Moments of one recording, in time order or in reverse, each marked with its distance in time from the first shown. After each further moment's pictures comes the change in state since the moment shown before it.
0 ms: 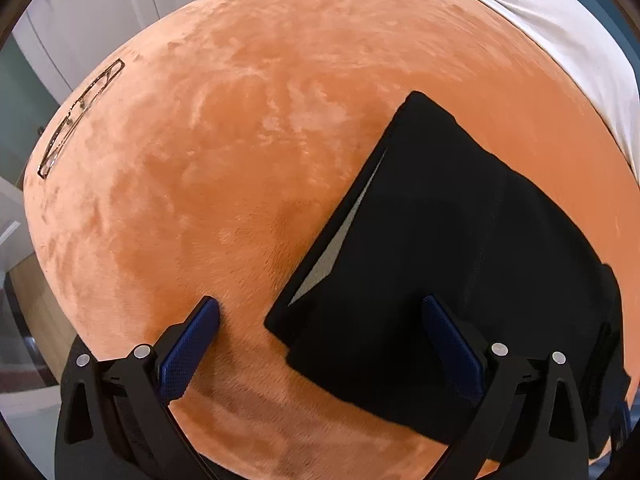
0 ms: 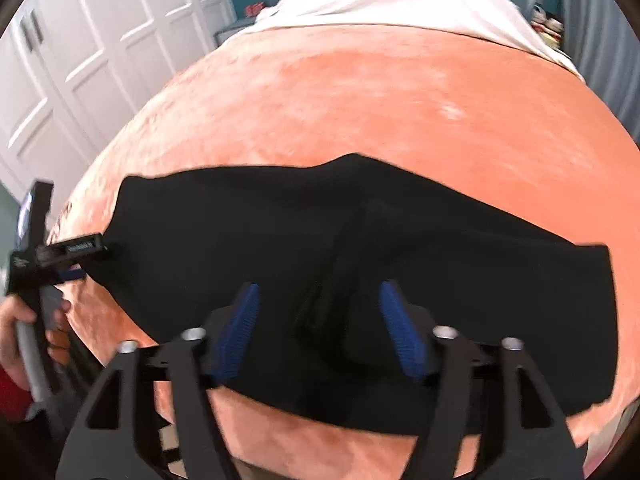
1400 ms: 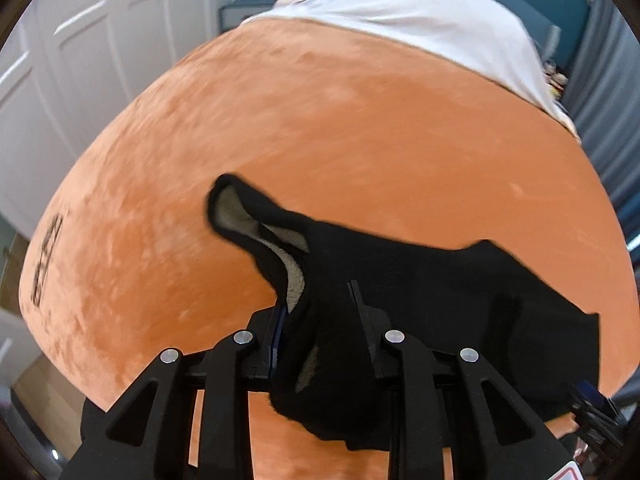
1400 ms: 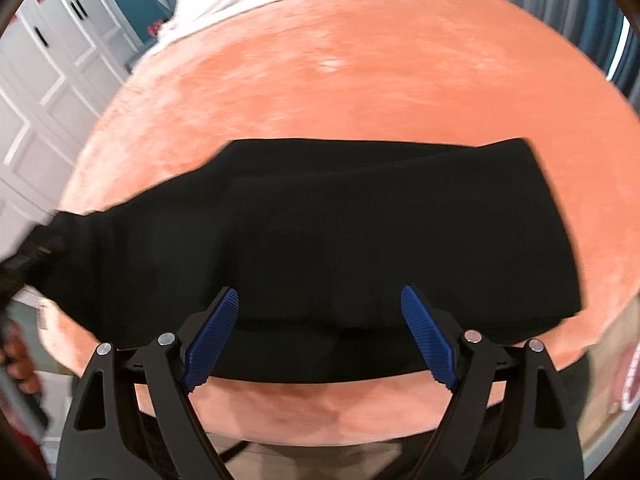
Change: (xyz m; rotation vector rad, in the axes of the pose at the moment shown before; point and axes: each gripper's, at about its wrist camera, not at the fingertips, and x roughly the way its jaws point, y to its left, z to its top) left arm -0.095 -0.129 -0.005 0.349 -0.199 -0.159; right arm -0.024 -0.078 -0.022 0.295 0.101 -0.149
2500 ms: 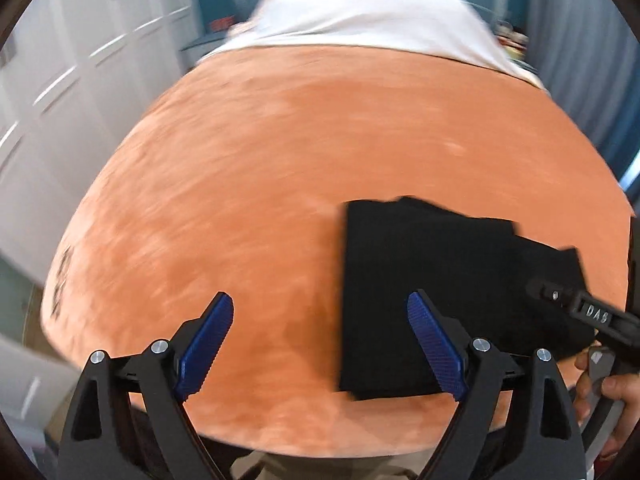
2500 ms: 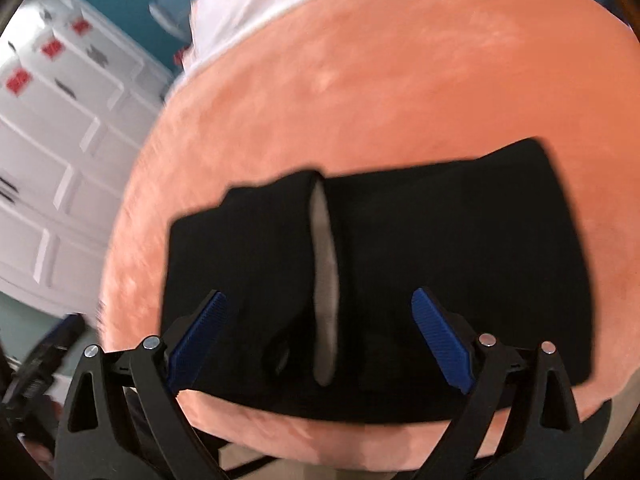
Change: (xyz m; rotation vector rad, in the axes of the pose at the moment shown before) left arm -0.050 -0.083 -0.054 0.146 -0.036 0.071; right arm 0.034 -0.062 0.046 0.087 0.040 0.278
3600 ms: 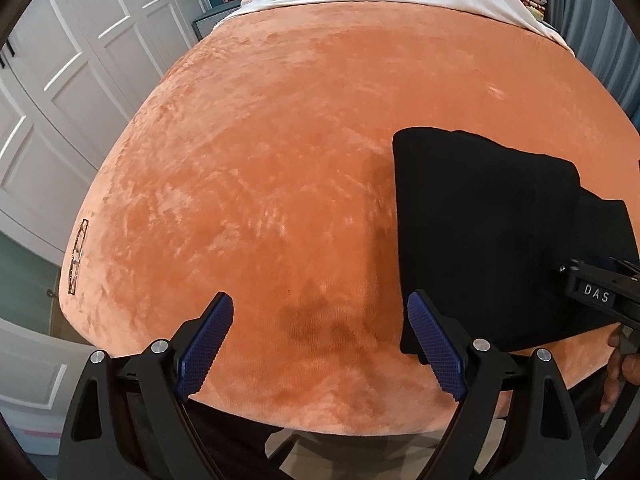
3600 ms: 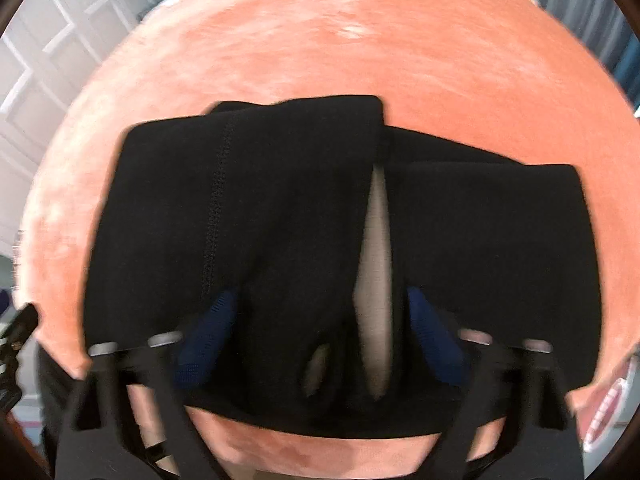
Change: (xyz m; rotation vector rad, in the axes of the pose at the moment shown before) left arm 0.025 -0.003 -0.037 0.065 0.130 0.102; right arm 0.047 0.060 -0.023 -0.209 0.084 -0.233
